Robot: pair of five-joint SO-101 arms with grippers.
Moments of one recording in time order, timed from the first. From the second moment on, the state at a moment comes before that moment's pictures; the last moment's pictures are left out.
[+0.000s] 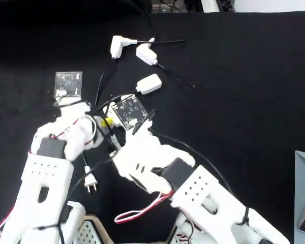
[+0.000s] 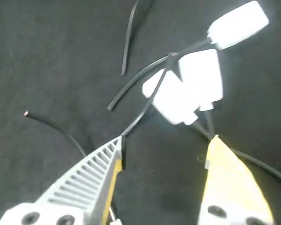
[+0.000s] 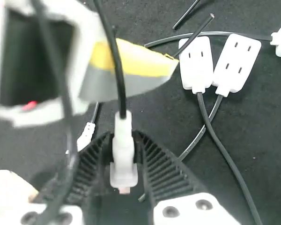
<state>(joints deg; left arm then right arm) 4.1 -53.3 55.3 53.9 6.6 -47.0 -48.9 56.9 48.7 -11.9</state>
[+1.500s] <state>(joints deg) 1.1 -50.8 46.5 62.5 1.2 -19.5 -49.0 64.8 39.3 -10.1</state>
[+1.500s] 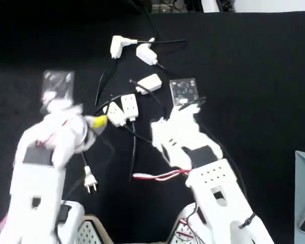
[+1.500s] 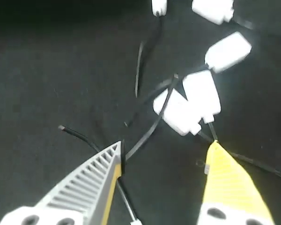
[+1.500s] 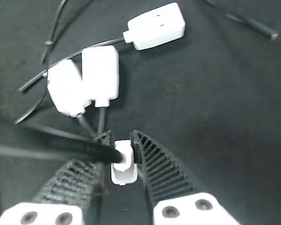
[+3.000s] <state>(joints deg) 12.0 31.5 -17.5 69.8 8.4 -15.0 -49.0 65.8 38.7 -7.7</state>
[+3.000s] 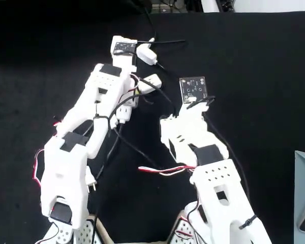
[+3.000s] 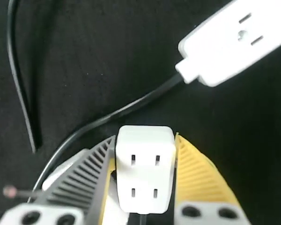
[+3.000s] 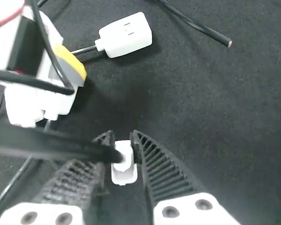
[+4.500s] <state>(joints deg) 10.3 -26.8 37.6 75.6 -15.4 -13.5 -49.0 61.7 51.3 -2.6</state>
